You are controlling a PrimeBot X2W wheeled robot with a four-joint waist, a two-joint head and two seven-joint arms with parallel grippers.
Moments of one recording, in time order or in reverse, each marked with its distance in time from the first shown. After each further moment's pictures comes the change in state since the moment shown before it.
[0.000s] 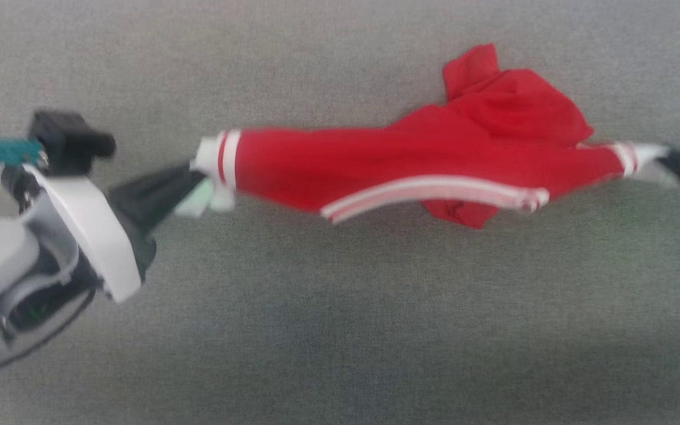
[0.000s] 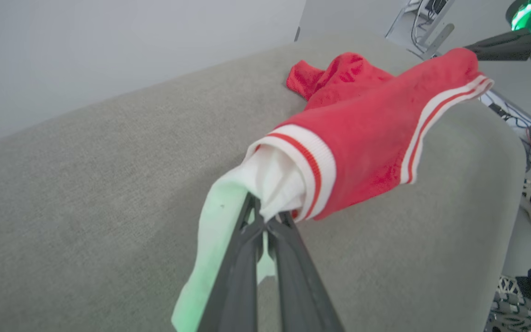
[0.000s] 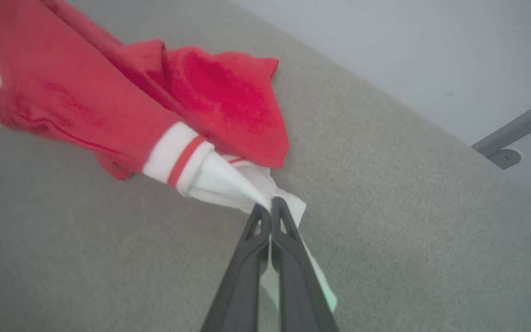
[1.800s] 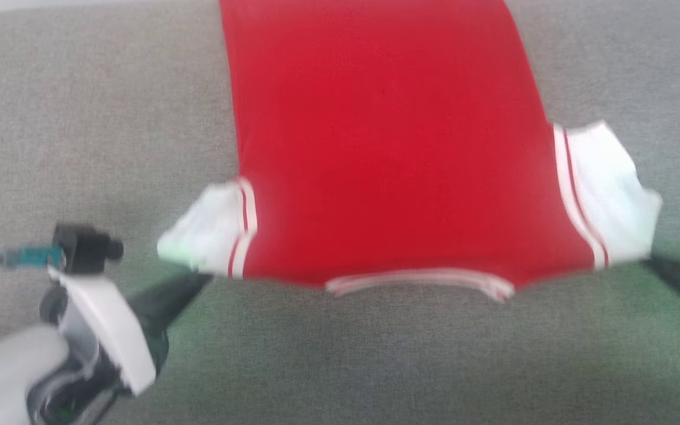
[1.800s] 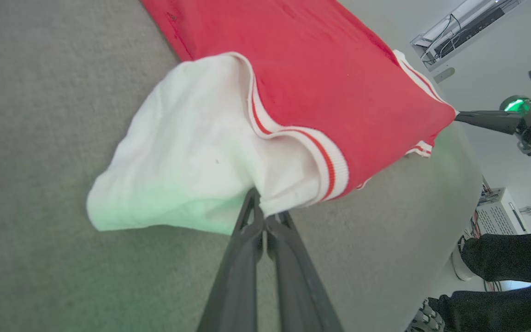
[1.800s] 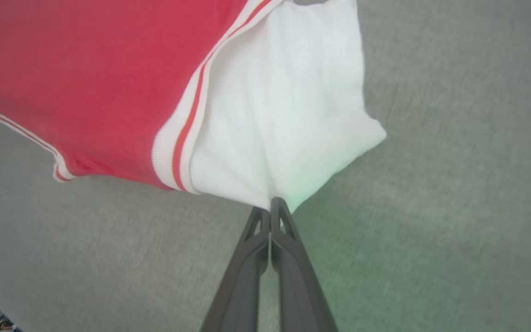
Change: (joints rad) left arm 0.289 -0.035 0.003 0.043 -0.205 0.000 -0.085; right arm 0.424 0.145 -0.332 0.059 0.089 0.000 0.156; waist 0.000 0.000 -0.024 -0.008
